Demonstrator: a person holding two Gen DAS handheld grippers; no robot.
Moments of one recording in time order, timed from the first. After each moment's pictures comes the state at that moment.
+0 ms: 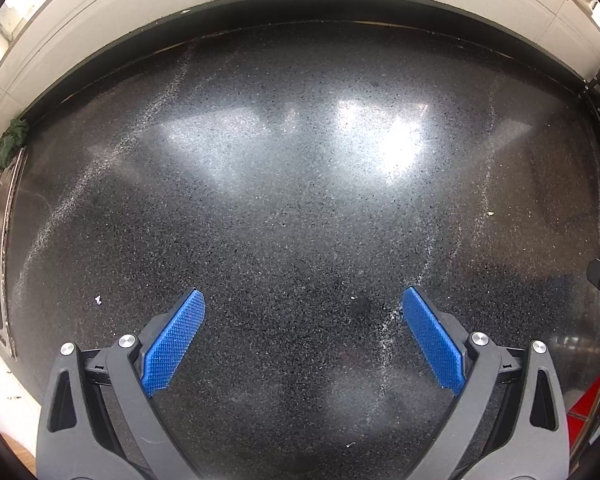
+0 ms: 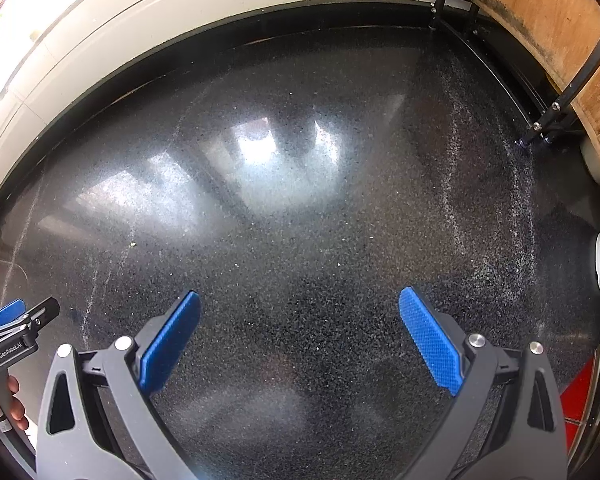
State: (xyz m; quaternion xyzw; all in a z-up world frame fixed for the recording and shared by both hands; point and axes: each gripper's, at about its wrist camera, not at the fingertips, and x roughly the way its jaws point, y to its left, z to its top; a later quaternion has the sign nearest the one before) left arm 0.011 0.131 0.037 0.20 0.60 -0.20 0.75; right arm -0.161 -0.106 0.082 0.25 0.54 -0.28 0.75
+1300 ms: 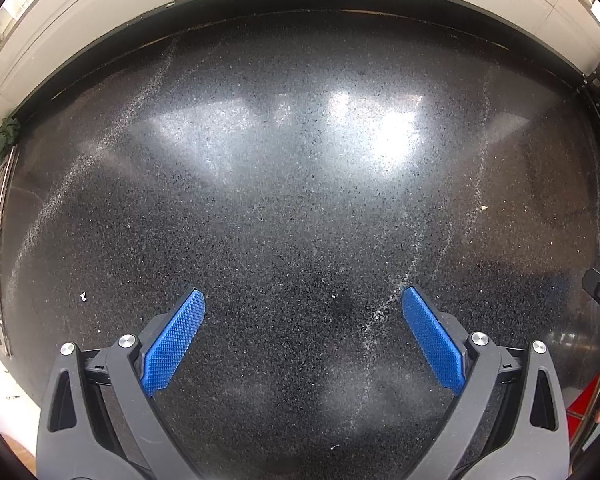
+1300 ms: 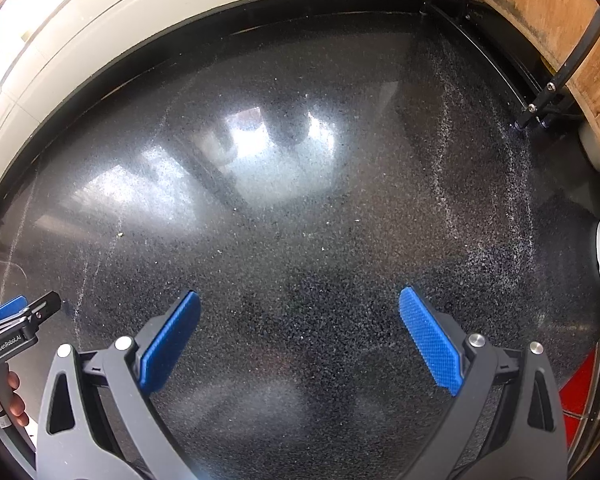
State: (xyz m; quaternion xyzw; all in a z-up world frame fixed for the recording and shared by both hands) left arm 0.001 0.111 0.018 0.20 0.61 -0.20 0.74; right arm -0.168 -0.116 0.075 0.26 0.55 -0.28 0.75
